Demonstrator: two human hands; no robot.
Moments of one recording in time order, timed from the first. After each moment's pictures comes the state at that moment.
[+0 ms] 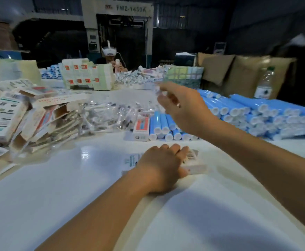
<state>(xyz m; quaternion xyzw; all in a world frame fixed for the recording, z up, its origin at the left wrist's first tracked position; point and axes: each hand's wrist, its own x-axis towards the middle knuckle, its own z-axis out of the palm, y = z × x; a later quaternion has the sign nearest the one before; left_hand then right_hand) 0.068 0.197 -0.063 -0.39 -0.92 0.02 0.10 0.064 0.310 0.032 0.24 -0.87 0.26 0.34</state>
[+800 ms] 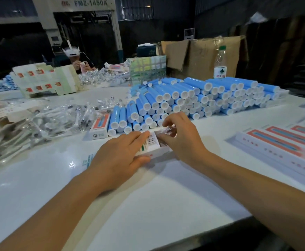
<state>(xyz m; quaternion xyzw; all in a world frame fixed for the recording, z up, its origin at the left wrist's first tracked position) 0.089 0.212 -0.057 -0.41 -0.89 -0.06 0.18 0.121 0.404 -0.065 0.03 -0.87 0.36 0.33</state>
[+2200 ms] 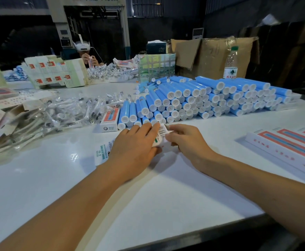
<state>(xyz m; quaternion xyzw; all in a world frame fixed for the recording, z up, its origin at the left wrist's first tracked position) 0.085 0.226 -0.068 -0.36 -0.90 -0.01 0.25 0.133 0.378 -0.062 -0.04 -0.76 0.62 0.16</state>
